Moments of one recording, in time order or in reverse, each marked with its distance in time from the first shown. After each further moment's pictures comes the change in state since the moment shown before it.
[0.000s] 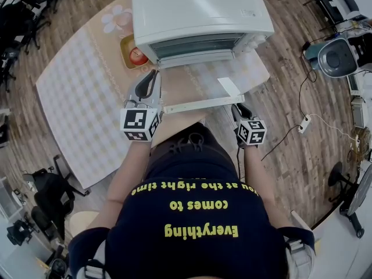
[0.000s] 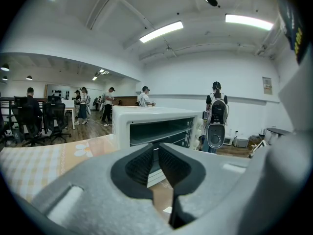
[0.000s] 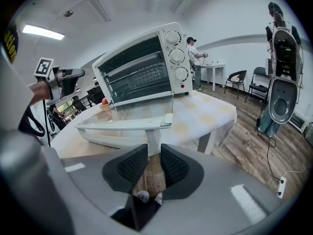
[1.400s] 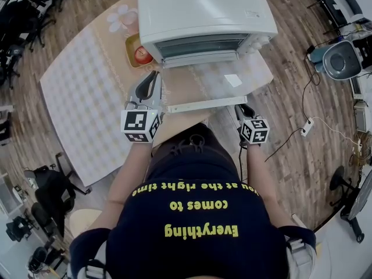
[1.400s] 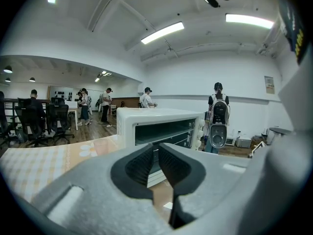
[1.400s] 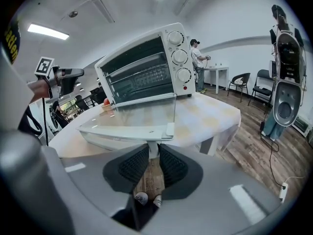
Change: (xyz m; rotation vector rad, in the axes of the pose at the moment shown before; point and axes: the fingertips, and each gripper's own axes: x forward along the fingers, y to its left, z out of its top) left arm -0.015 0.006 0.003 0.001 -0.010 0.030; right arm 0.007 -0.001 0.004 -0.033 -0.026 0.026
